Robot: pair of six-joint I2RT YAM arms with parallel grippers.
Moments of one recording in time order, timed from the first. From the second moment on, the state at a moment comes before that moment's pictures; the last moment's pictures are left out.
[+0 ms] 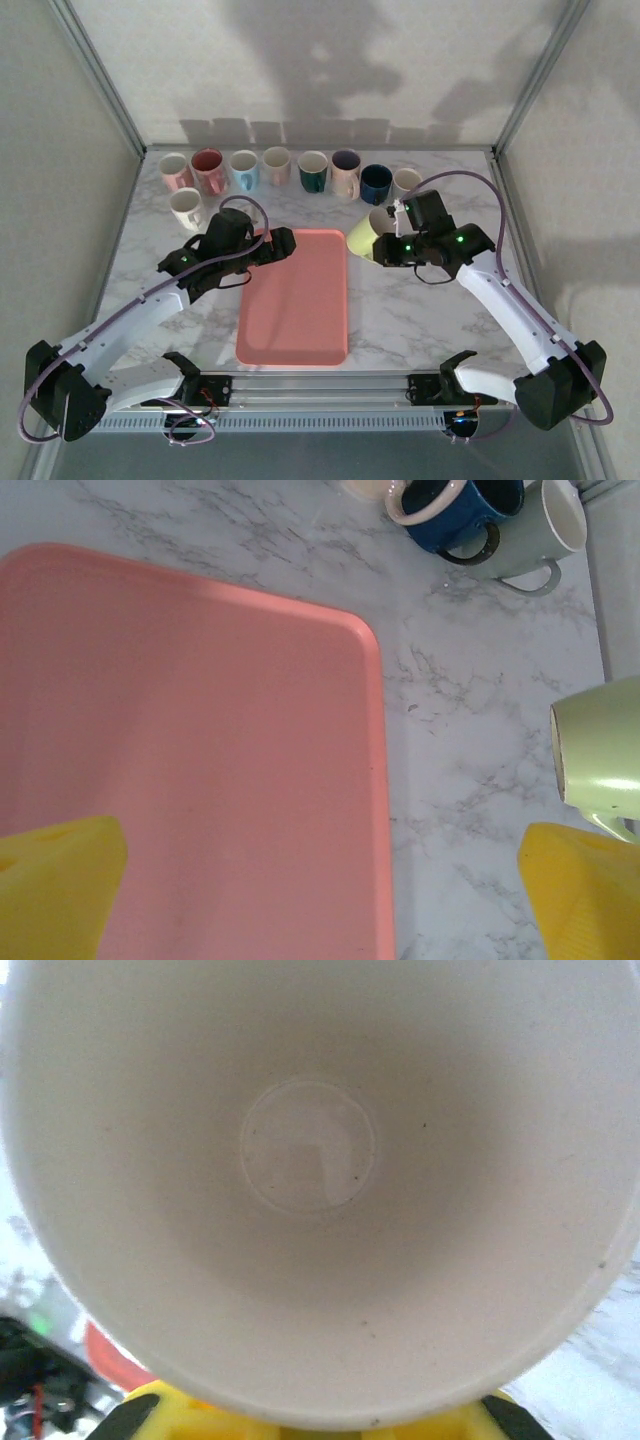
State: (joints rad) left arm -0.56 1.10 0.90 -0.49 0.01 -0.76; right arm 0.51 1.17 1.13 -0.91 -0.24 0.40
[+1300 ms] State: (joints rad) left arm -0.56 1.07 0.86 -0.48 -0.09 -0.63; right arm 0.13 1.71 1.35 -0.79 0.21 0.23
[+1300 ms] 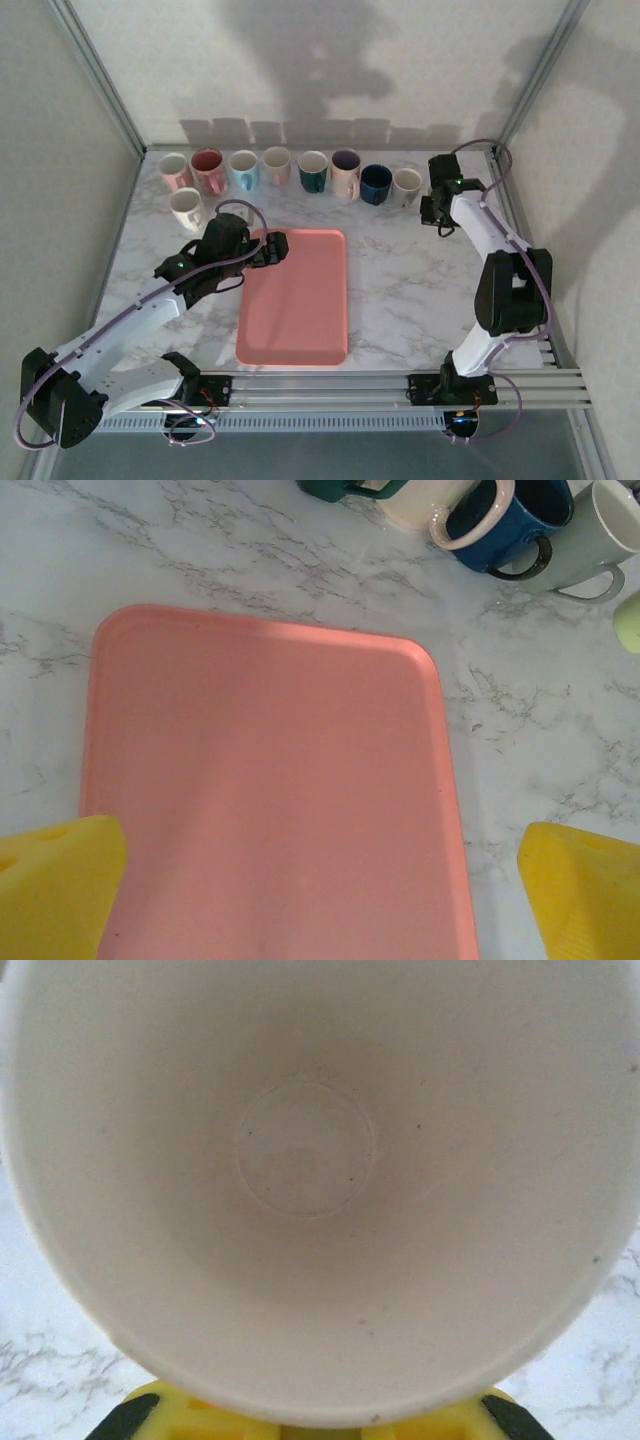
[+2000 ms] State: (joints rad) left arm -0.56 1.06 0.85 -0.48 -0.12 -0.62; right arm 0.12 1.87 1.37 -0.64 0.21 0.20
